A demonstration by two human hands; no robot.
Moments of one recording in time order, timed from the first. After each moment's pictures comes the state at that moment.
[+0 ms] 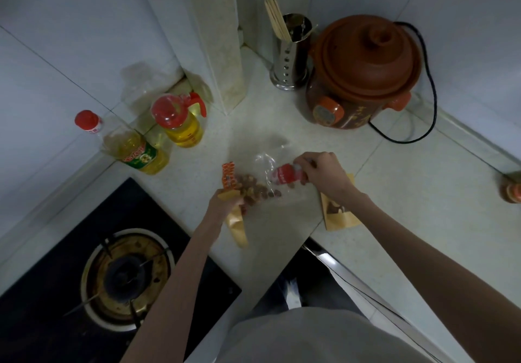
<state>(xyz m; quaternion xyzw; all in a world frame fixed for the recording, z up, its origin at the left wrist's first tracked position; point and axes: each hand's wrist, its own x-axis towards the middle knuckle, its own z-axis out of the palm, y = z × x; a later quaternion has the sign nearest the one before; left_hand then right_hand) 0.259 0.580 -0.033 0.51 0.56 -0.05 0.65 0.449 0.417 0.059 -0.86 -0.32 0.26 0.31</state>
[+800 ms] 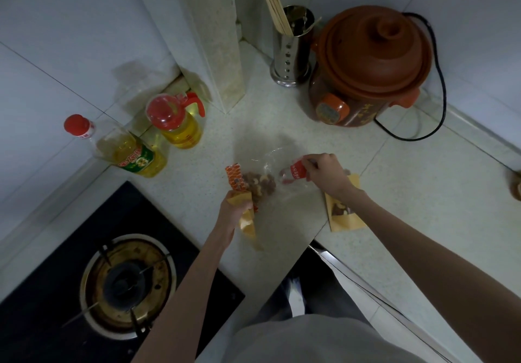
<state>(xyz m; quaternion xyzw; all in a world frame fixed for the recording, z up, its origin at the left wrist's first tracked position) 0.267 0.564 -0.050 0.51 0.51 -0.03 0.69 0.467 0.426 0.017 -0.88 -0.31 0.28 0.24</state>
